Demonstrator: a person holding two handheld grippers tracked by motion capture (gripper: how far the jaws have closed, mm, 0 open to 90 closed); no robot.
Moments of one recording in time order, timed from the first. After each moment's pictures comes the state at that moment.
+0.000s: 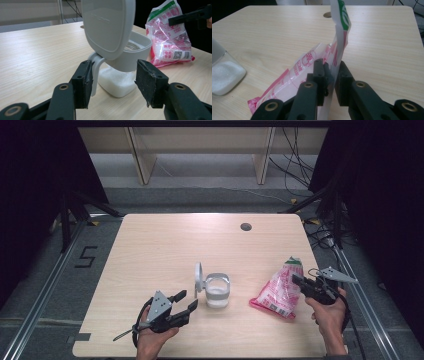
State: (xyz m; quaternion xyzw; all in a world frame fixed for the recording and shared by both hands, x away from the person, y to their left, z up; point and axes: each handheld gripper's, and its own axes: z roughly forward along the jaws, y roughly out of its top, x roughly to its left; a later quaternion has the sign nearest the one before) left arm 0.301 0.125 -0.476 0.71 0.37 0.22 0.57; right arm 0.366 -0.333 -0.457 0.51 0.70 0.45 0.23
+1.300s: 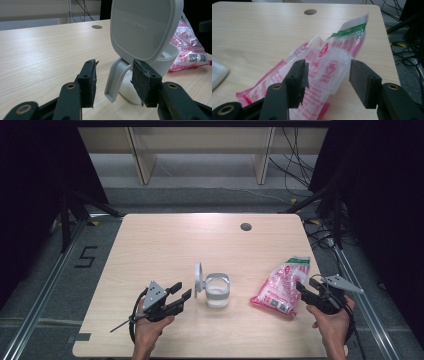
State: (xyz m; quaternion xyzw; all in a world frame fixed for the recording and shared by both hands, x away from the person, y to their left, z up) left arm 0.325 0.138 -0.474 0.70 0.39 0.22 0.56; right arm 0.335 -0.329 -0.447 0.55 0.67 0.42 0.27
